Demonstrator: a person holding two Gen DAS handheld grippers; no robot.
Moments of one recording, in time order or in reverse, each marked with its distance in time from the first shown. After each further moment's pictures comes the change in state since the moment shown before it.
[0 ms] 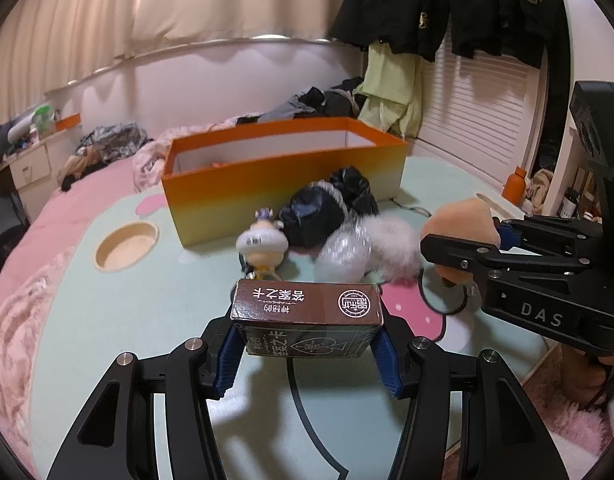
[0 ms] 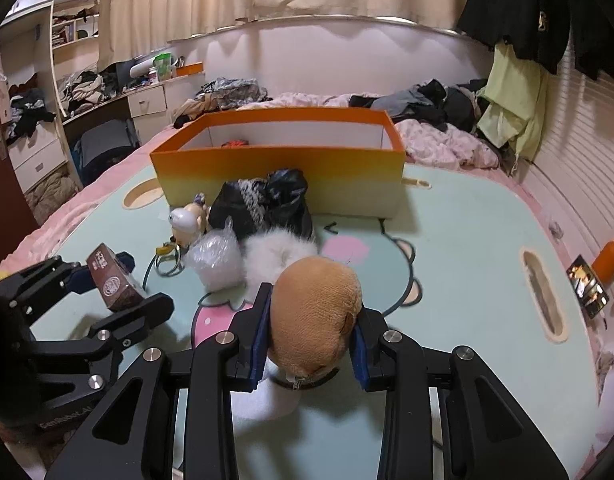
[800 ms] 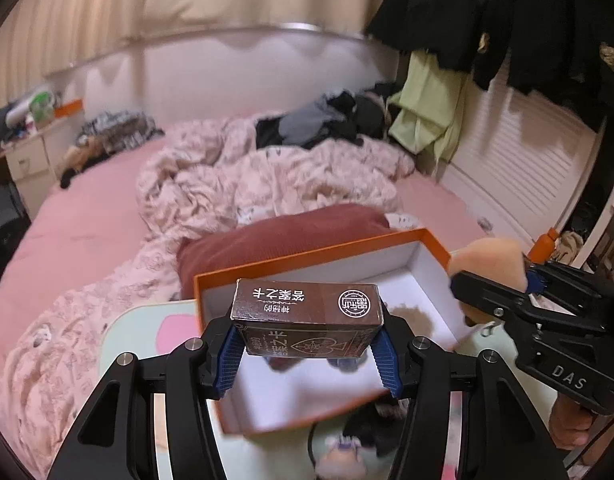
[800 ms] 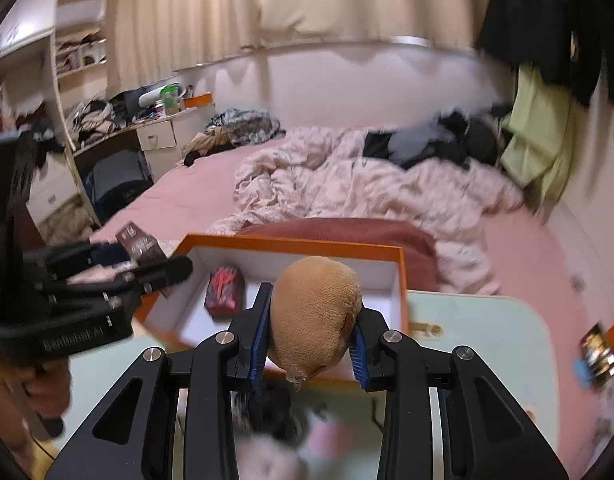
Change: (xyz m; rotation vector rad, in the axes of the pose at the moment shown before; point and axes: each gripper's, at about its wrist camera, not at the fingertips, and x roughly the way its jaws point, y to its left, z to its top) left arm 0.094 0.074 0.167 -0.102 0.126 0.026; right arm 0.049 -0.030 0.142 0.038 -0.027 0.110
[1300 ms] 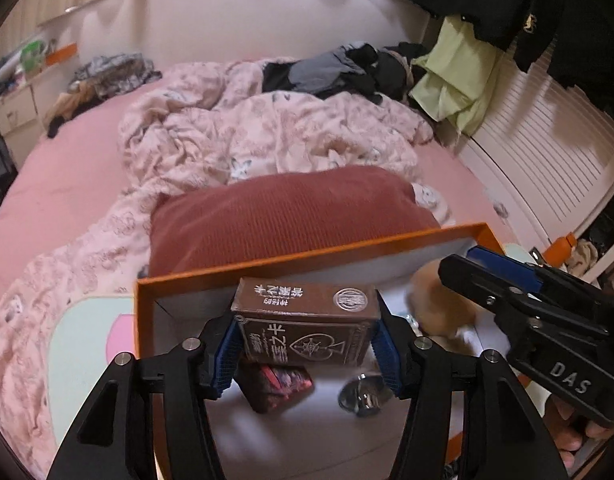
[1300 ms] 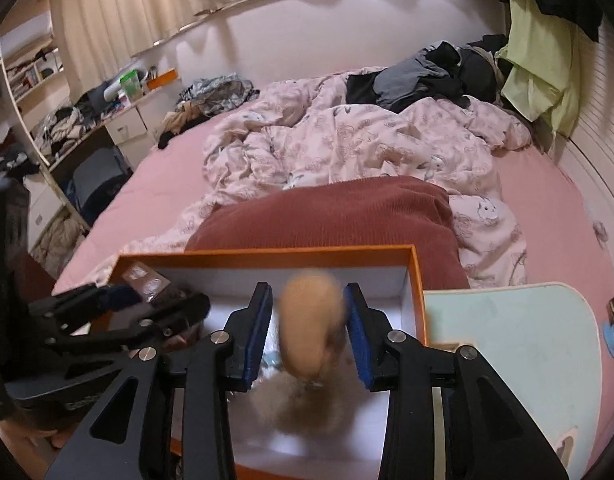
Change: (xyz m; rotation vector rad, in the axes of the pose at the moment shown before) left arm 0.072 0.008 0.008 -0.081 0.134 -0.009; right arm 0.080 -0.032 0.016 0.142 0.146 0.004
